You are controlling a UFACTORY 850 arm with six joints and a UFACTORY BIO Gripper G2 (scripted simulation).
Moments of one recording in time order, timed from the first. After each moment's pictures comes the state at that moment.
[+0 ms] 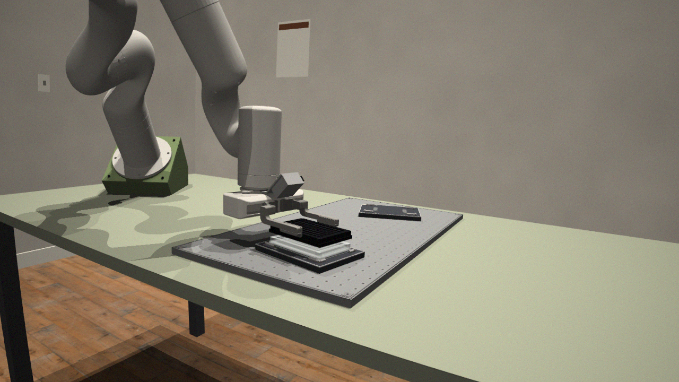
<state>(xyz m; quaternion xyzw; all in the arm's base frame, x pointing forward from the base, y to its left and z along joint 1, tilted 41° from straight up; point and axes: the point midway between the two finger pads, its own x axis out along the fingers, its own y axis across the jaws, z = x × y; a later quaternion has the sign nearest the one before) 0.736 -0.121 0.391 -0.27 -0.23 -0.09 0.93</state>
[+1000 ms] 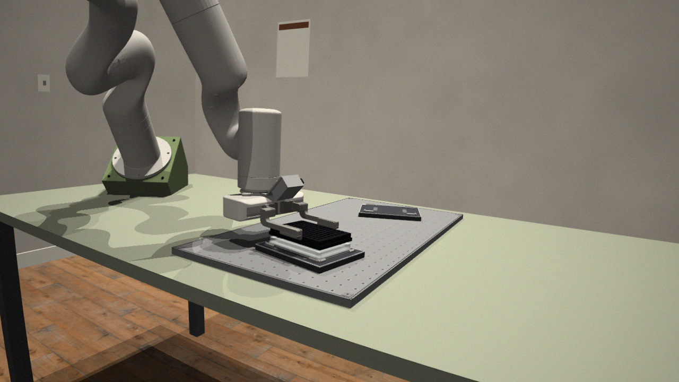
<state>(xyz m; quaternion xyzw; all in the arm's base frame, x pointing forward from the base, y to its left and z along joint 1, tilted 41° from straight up) 0.738 -0.124 0.388 -0.27 -0.23 -0.09 0.93</state>
